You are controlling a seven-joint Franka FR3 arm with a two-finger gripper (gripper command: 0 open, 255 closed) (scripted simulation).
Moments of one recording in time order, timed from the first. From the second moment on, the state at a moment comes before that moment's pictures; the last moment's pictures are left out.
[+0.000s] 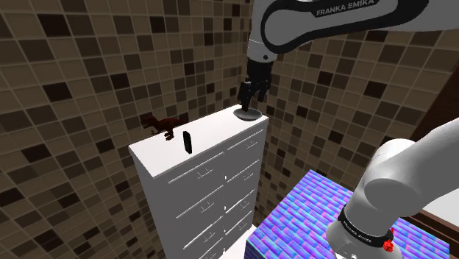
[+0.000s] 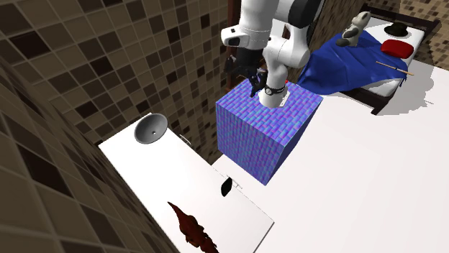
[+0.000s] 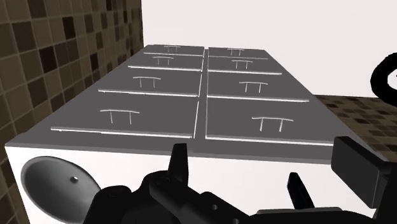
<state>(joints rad) 0.02 -0.51 0.12 -2.30 0.01 1.91 0.06</state>
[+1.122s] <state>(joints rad) 0.05 0.09 0.26 -1.97 -0.09 2.20 0.36</state>
